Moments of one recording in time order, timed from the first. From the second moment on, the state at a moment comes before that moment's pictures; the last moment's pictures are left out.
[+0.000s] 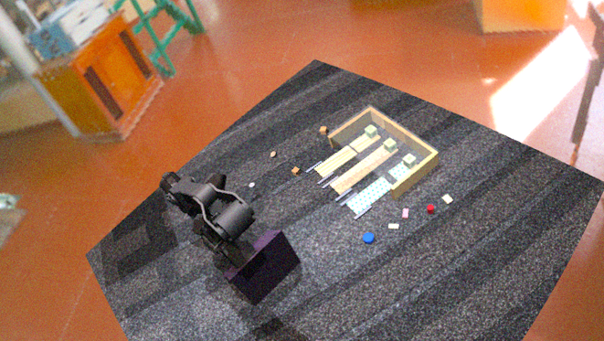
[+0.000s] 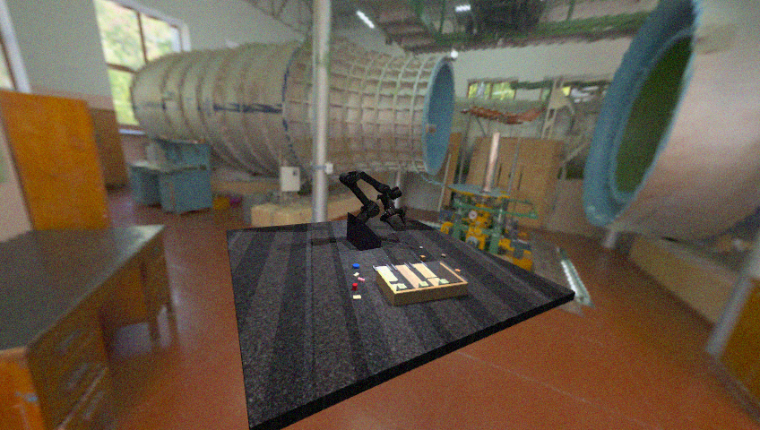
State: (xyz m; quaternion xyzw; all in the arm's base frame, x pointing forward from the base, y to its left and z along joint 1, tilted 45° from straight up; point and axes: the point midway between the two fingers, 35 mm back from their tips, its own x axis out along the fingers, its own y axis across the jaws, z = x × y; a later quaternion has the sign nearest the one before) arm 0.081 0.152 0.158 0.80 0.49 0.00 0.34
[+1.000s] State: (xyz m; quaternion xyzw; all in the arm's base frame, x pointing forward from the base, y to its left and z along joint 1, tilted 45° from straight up) arm 0.246 0.116 0.127 0.58 0.38 0.04 0.72
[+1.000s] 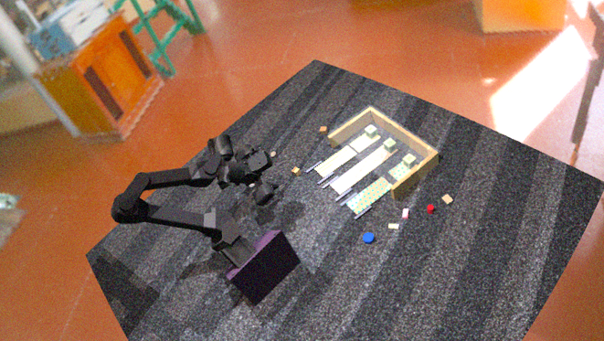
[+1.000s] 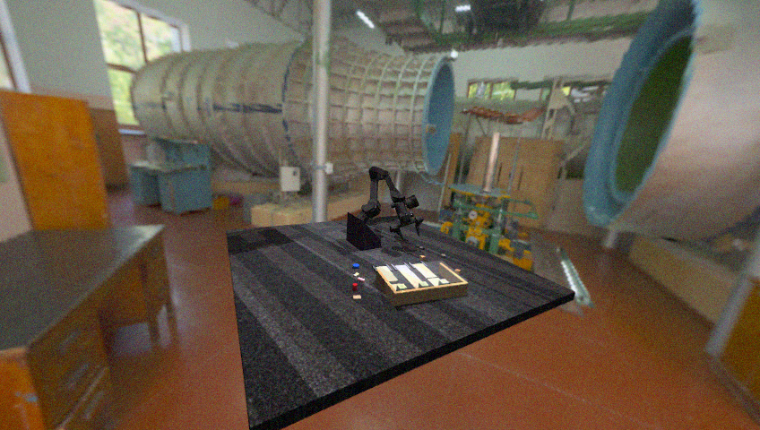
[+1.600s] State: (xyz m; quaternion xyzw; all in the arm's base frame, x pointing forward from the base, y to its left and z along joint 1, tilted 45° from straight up) arm 0.306 -0.059 0.084 0.40 0.27 0.08 0.87
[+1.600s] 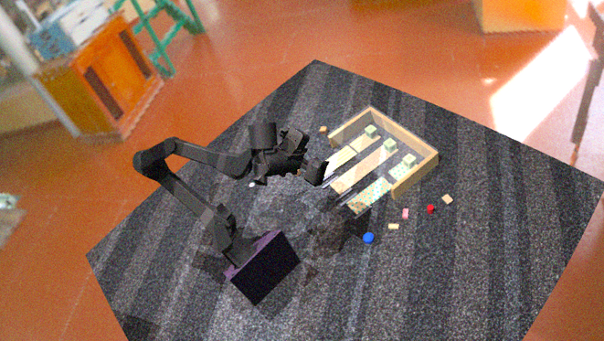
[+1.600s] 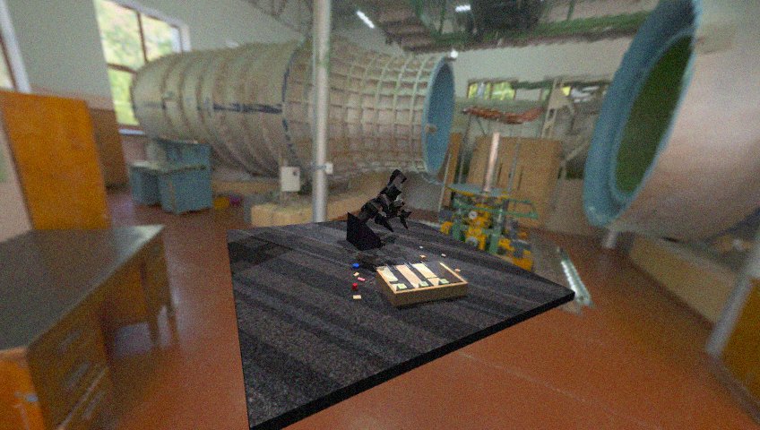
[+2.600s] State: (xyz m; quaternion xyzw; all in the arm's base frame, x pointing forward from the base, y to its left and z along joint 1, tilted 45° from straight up) arm 0.375 -0.054 0.038 0.39 0.49 0.13 0.76
